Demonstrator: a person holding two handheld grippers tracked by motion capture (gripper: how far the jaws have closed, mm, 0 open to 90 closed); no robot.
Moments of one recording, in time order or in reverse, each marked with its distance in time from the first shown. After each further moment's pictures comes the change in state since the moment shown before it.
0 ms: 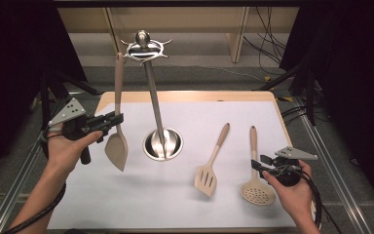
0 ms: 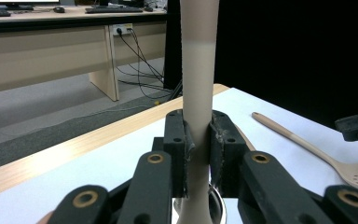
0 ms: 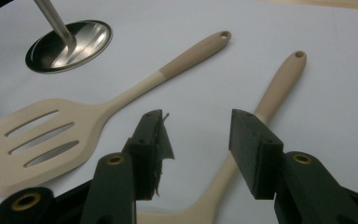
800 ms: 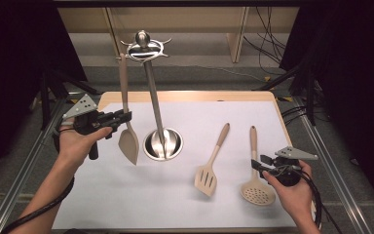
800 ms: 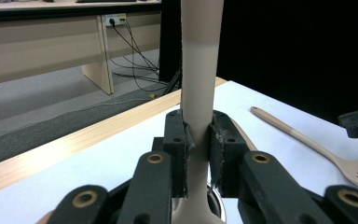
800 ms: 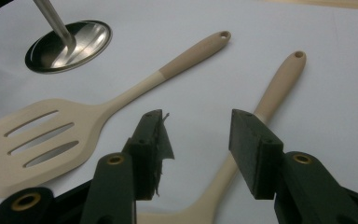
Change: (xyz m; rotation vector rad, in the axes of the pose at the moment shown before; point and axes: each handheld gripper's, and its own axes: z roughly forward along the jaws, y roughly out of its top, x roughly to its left) left arm 0.001 0.002 0.025 0.039 -0.021 0.001; right arm -0.003 0.000 0.001 -0.005 0.001 -0.028
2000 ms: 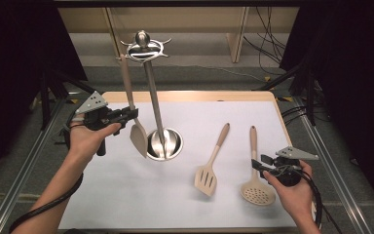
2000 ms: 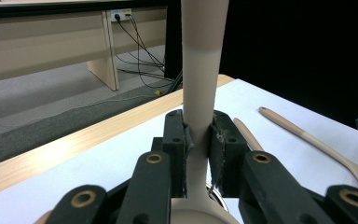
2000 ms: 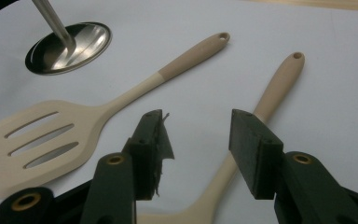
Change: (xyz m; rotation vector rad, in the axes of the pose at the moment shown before) left arm -0.003 0.003 0.020 0.015 0.030 -0.001; right arm -0.001 0.000 -0.002 -0.002 -0.016 -0.012
